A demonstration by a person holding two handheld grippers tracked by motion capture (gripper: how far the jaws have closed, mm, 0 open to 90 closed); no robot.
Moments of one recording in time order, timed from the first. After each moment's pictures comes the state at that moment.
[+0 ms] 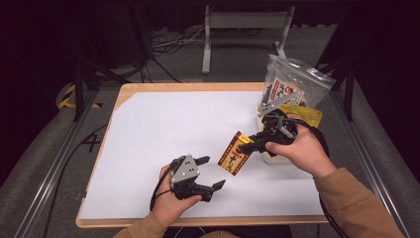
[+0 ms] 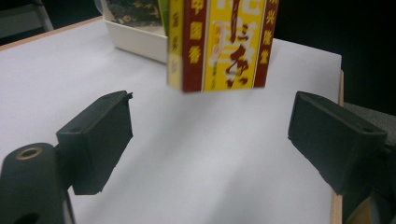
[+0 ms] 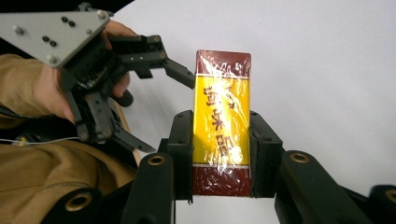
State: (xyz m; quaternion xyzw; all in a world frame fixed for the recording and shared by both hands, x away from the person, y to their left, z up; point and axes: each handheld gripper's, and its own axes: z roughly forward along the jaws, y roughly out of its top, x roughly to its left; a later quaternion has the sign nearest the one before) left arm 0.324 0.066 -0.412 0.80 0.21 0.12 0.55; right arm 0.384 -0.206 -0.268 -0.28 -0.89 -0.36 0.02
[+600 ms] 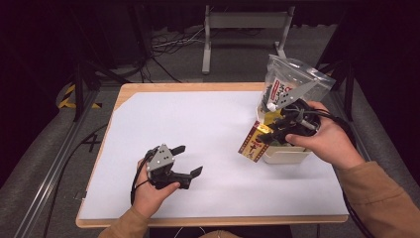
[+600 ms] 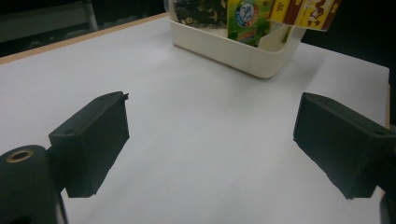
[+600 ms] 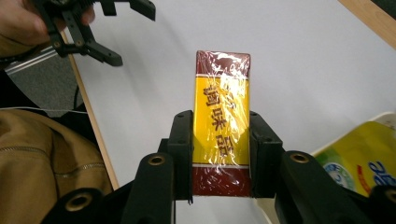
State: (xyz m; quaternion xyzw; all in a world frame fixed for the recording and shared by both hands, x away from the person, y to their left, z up) left arm 0.343 0.121 -0.404 0.77 0.27 0.15 0.55; right arm 0.383 -0.239 -0.232 -0.24 -0.91 -0.32 -0.06
